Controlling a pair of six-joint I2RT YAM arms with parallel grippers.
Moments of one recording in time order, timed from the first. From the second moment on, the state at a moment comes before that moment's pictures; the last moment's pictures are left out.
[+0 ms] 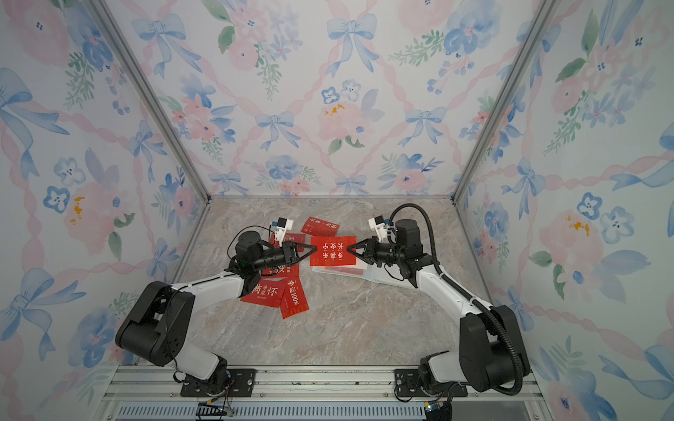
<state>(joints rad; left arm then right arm) -0.37 1.55 0.70 0.73 0.88 -0.99 0.28 1.39 0.86 0.05 -0.89 0.86</state>
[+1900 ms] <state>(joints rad) -0.35 2.07 0.96 0.56 0.58 -0.95 -0.23 1.64 0.66 0.28 -0.91 0.80</state>
